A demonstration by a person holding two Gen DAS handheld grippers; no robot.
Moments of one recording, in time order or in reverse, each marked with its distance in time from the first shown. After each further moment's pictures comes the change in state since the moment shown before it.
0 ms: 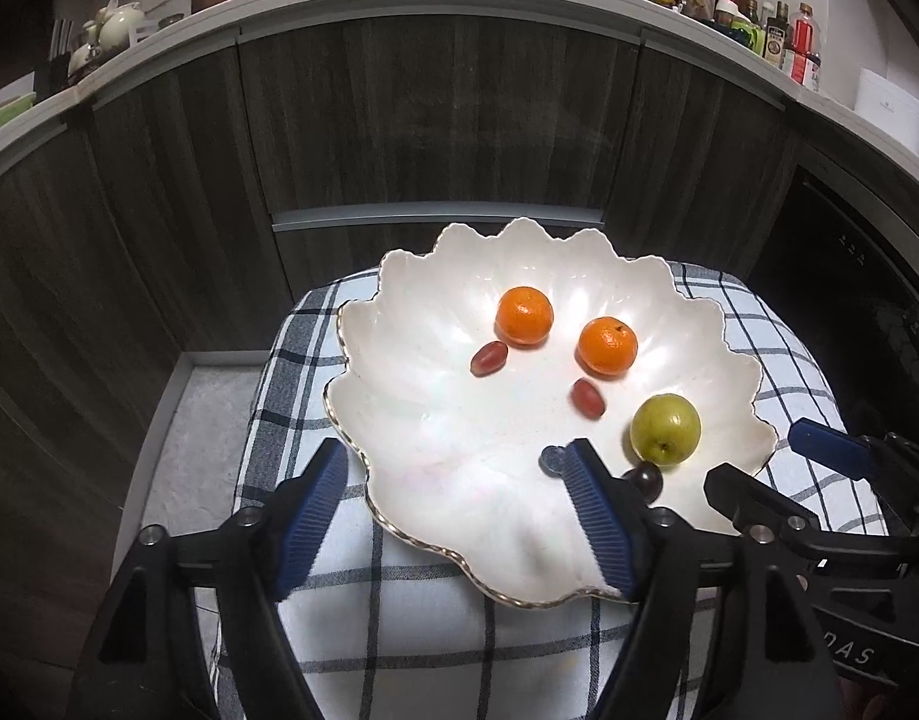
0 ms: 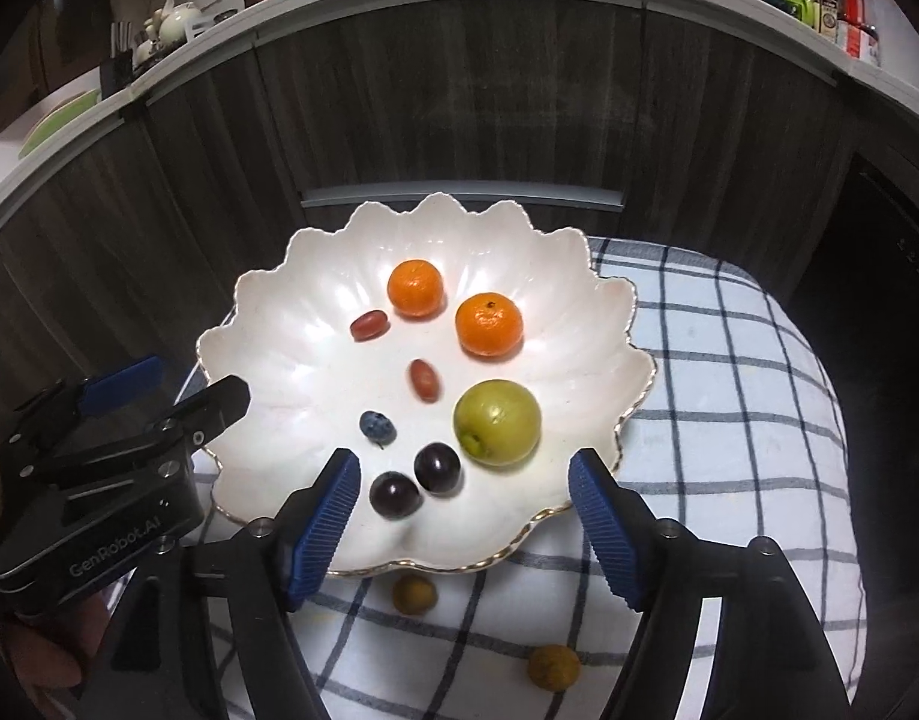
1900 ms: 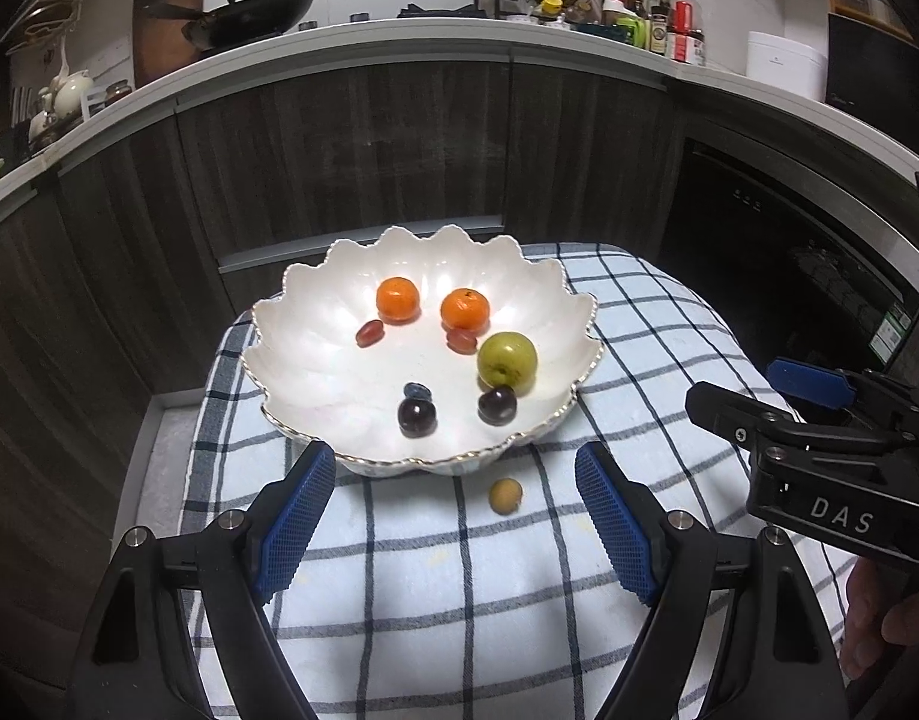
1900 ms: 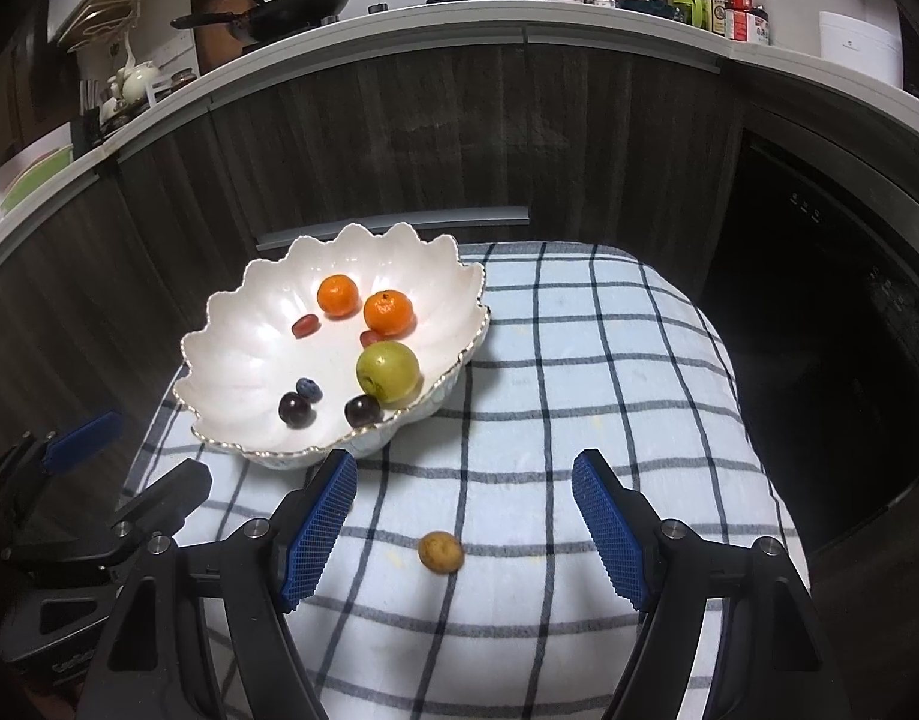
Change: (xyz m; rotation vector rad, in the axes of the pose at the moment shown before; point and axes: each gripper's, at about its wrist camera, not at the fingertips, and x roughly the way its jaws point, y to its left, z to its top) left arm -0.078 -0.070 -0.058 0.148 -0.080 -0.098; right arm -0.084 -0.056 -0.059 0.103 -0.099 -0.082
